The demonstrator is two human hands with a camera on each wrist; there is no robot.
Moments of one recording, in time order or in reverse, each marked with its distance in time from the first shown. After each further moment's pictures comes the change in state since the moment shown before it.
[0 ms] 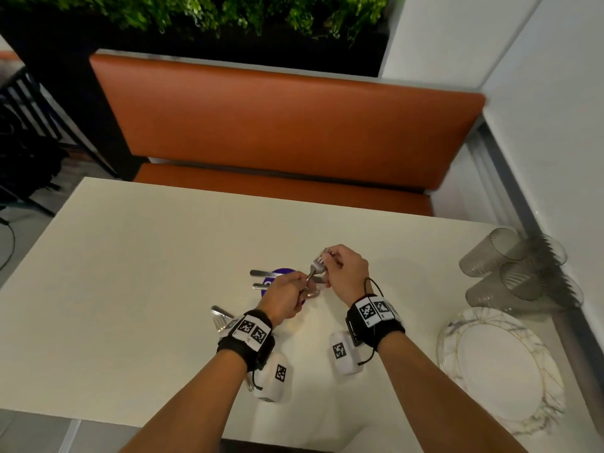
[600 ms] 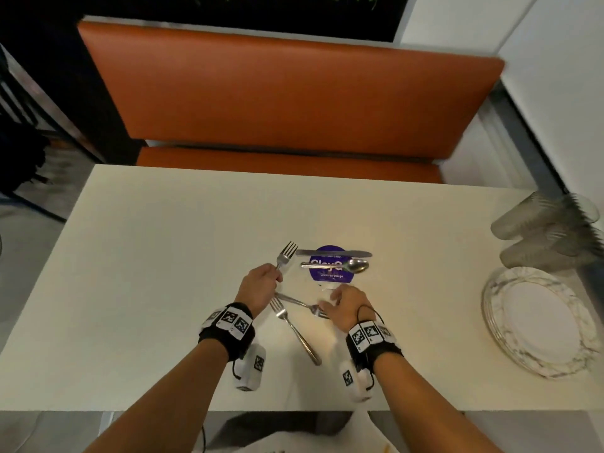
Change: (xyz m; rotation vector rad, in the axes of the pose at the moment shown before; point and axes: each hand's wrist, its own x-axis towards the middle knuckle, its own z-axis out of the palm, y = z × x) left_hand -0.009 -0.053 -0.178 0.294 0.183 -0.024; right_hand -0.091 0.023 0.136 -0.484 -0.244 0.395
